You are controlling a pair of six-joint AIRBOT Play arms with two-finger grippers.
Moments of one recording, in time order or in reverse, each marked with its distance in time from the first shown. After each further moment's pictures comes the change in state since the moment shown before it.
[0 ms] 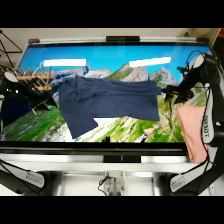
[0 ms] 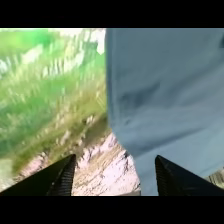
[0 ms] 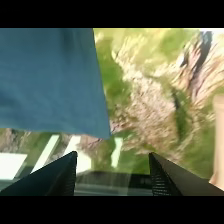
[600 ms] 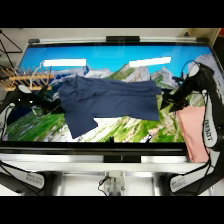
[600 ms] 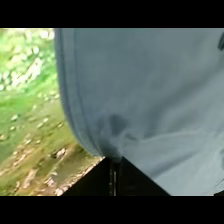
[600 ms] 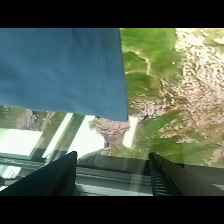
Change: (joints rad) left arm -0.067 0.028 -0.224 -0.112 0.266 0.052; right arm 0.002 0.046 -0.180 0.037 -0.036 0.001
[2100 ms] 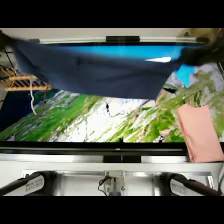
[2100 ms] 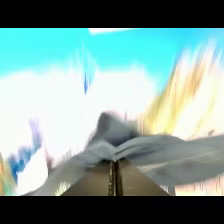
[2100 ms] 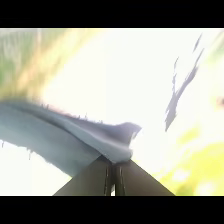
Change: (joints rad) left arm -0.017 0.534 0.653 -0.005 0.025 0.070; right arm 0.072 0.465 0.321 0.064 -0.290 -0.127
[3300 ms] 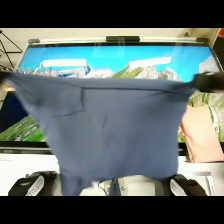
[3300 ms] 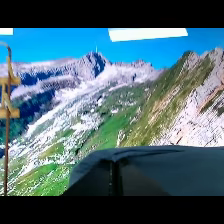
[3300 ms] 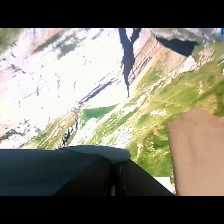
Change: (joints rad) left arm -0.027 0.404 -0.626 0.136 0.050 -0.074; right arm 0.001 0.262 -0.521 -0.249 -0.097 0.135
